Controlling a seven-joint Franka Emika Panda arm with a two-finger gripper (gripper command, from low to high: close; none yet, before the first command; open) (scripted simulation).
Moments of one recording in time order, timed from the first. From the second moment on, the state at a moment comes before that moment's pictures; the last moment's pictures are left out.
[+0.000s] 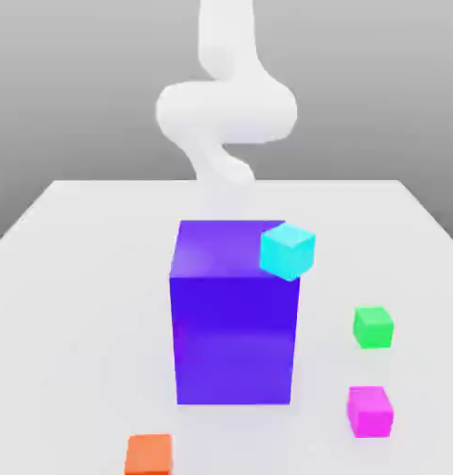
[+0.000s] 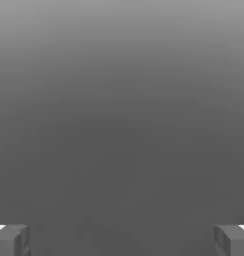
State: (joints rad) arm 0.07 -0.71 -0.03 -2.32 0.02 2.34 0.69
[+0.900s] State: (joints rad) arm 0.49 0.20 -0.05 -2.53 0.05 2.75 -0.38
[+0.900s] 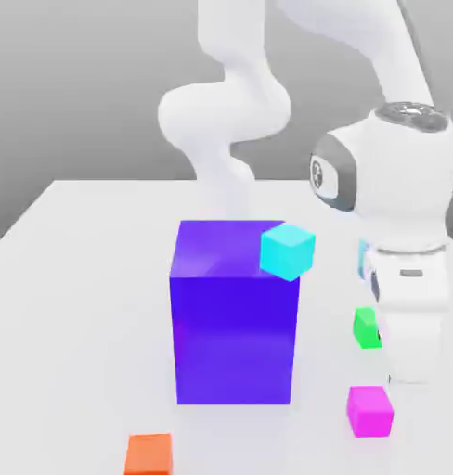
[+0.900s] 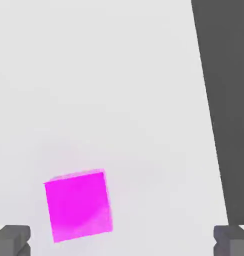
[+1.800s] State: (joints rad) arm 0.65 -0.07 0.08 -2.78 0.09 2.70 -0.66
